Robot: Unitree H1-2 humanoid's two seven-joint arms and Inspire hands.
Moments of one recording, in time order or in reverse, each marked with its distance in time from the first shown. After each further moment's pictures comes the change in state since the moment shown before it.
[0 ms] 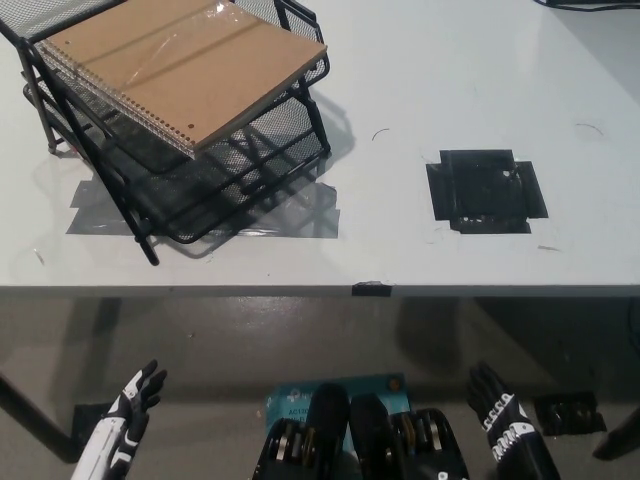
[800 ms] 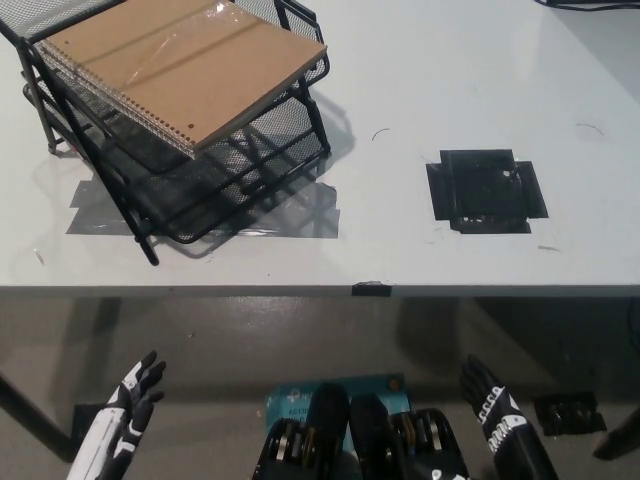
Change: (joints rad) left_arm -0.019 0.000 0.004 -0.015 0.008 0.033 0.001; right_arm -0.030 -0.036 0.030 0.002 -0.046 -0.002 -0.007
